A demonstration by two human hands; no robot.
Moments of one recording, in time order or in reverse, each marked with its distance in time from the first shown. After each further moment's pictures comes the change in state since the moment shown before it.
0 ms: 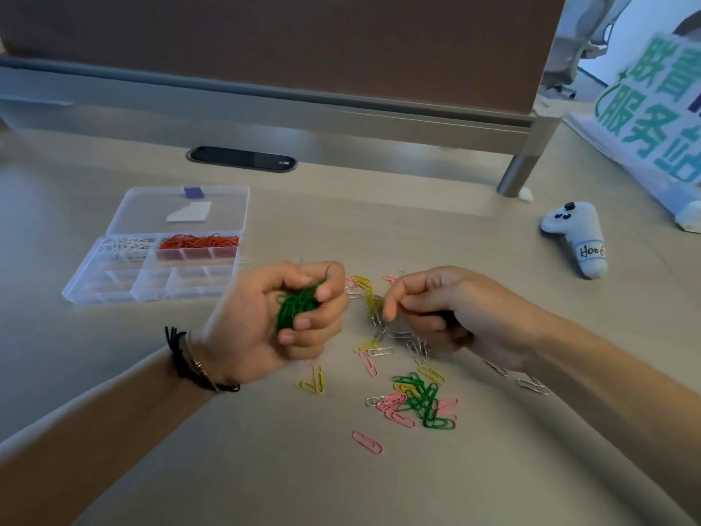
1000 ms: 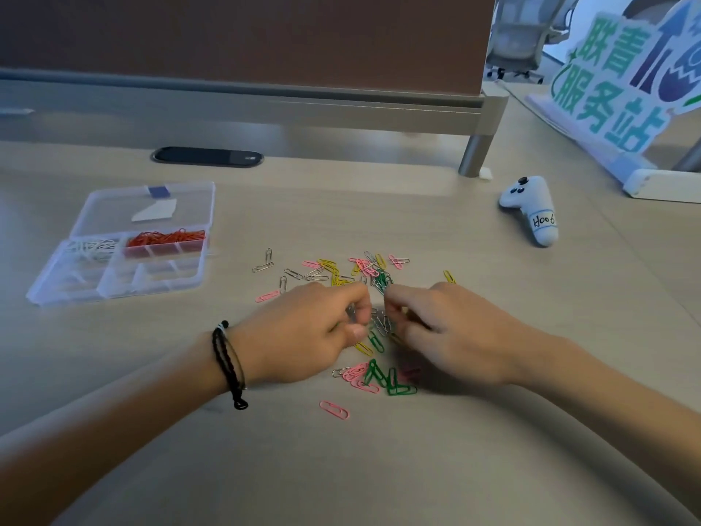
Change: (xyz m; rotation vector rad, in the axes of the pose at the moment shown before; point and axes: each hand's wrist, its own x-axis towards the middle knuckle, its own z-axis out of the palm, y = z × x) left_hand 0.030 -0.035 0.034 1.710 0.207 -0.094; right_hand -0.046 0.032 0.003 -1.044 0.240 -0.248
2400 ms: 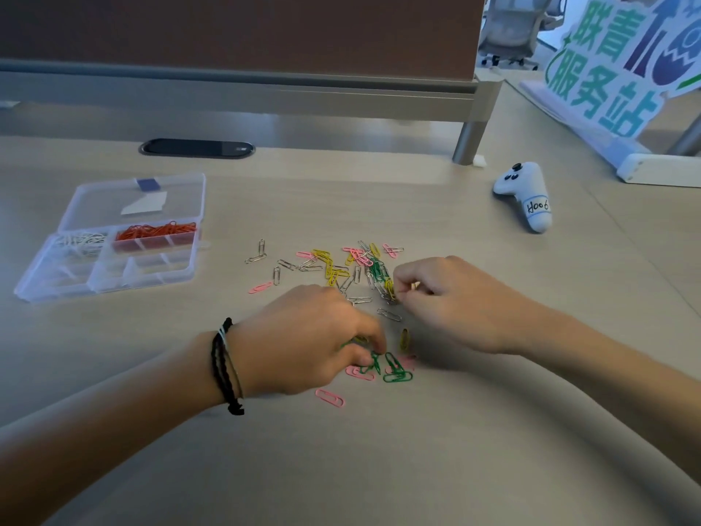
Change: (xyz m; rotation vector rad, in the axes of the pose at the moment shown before) left_hand -0.006 0.019 0.003 0.301 -0.055 0.171; right_hand 0.002 -0.002 -0.011 0.130 0.045 0.161
